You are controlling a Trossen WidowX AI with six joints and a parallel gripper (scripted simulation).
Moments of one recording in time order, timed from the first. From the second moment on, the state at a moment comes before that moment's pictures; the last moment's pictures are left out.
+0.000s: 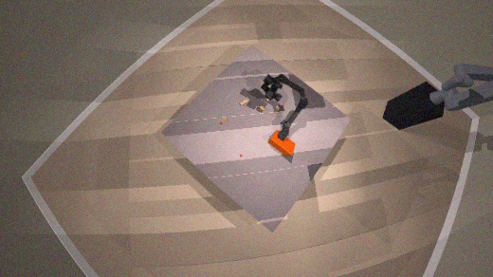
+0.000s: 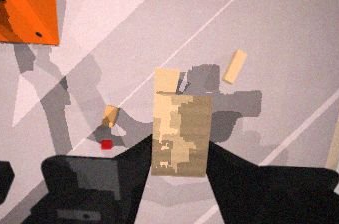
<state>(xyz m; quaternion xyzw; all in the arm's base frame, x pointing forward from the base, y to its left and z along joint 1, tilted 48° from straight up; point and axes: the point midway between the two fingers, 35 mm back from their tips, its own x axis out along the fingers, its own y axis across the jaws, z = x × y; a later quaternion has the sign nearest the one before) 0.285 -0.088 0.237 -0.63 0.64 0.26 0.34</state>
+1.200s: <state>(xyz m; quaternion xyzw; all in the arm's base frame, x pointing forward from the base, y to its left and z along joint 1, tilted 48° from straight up) 0.280 -0.130 0.151 -0.60 0.67 0.27 0.34</state>
